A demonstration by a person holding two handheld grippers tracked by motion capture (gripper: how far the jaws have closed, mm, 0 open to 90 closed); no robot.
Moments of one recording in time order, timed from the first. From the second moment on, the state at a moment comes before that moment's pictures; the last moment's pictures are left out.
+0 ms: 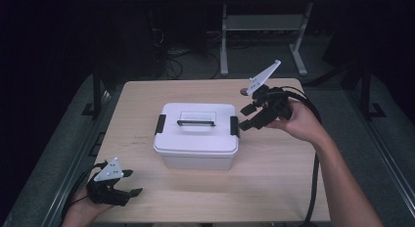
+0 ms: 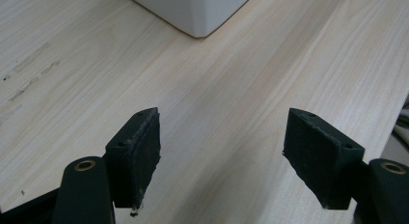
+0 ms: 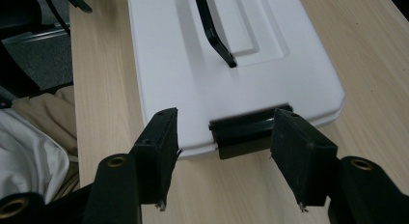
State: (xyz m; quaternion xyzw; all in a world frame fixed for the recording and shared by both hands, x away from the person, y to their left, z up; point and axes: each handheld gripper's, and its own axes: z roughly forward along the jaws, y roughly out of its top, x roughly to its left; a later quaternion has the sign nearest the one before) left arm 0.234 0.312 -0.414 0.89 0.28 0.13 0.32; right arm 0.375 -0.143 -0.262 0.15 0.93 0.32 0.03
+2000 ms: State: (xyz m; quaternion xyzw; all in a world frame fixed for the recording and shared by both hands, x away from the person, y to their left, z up) left arm 0.235 0.314 -0.414 0.89 0.28 0.13 0.32; right arm 0.362 -0.190 -0.325 0.20 0.93 0.32 0.01
